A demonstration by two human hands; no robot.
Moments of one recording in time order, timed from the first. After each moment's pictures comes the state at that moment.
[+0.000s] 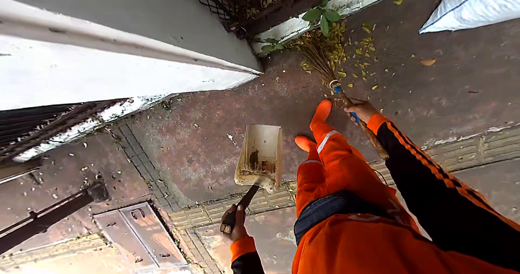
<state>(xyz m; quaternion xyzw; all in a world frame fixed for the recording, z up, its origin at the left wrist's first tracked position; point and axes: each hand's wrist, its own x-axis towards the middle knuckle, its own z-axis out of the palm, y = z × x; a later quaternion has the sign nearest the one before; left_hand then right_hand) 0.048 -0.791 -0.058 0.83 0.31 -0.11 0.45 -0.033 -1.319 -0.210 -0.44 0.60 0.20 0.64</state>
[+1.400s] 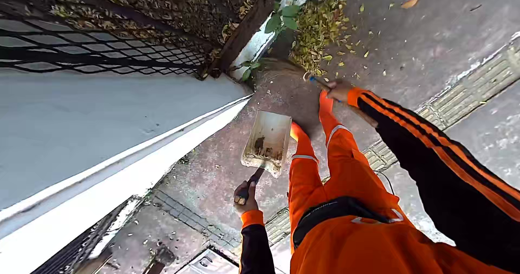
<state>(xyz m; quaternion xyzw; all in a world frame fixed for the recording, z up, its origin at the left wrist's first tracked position) 0.245 -0.879 -0.136 0.89 0.08 -0.25 0.37 0.015 -1.323 -0.285 -0.53 0.56 0.21 0.60</state>
